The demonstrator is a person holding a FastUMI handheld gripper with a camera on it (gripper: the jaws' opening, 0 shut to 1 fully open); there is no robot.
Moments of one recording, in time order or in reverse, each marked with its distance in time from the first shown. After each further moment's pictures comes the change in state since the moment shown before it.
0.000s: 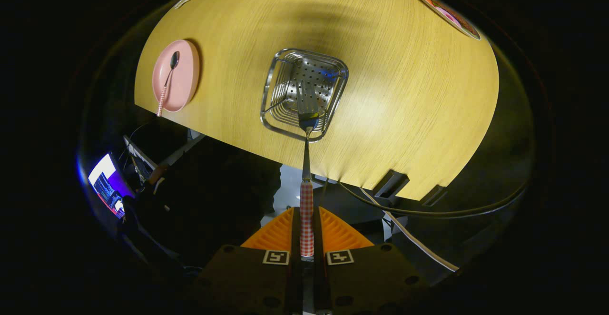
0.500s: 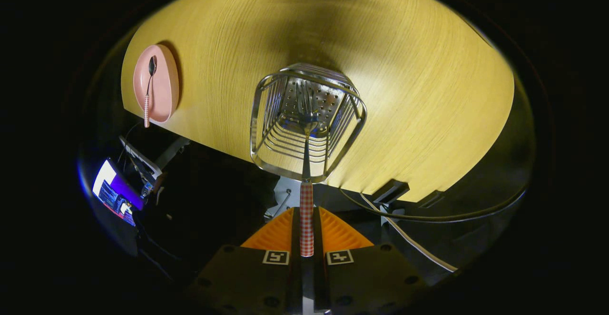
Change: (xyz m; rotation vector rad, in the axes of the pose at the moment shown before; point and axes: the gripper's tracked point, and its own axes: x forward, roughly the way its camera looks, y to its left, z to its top) arm 0.012 0.006 0.044 0.003 0.120 0.011
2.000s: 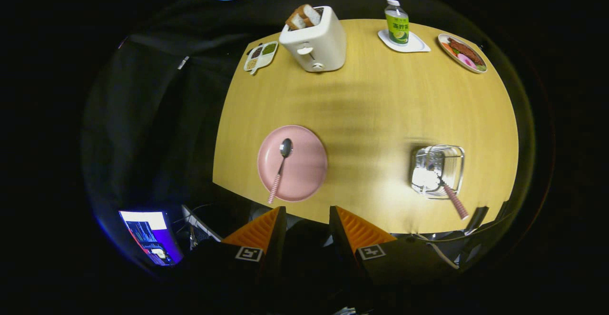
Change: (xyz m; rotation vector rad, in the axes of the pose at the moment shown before) arm -0.089 0.256 0.036 0.077 -0.844 0.372
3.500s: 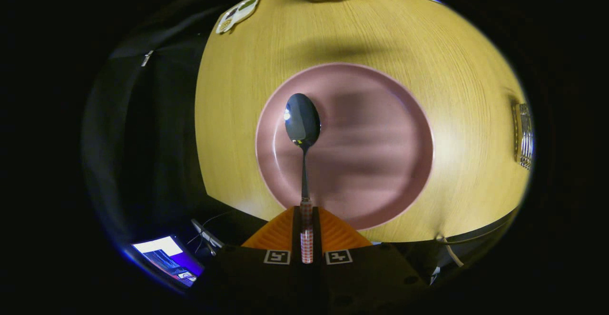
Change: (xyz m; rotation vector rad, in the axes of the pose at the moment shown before) arm 0.159 0.038 -0.029 0.125 0.176 0.024
